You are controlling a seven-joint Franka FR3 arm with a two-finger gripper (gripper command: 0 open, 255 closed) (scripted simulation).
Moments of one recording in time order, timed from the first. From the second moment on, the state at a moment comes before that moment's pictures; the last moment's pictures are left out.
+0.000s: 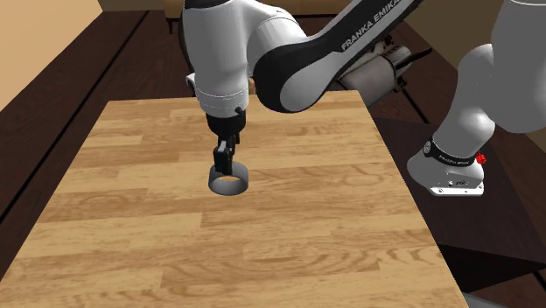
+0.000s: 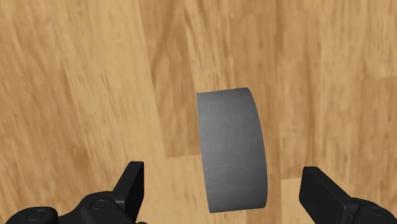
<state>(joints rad) 0.14 0.29 0.27 -1.88 -0.15 2.20 0.37</state>
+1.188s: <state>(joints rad) 0.16 0.39 0.26 -1.86 -0.19 2.29 0.40</state>
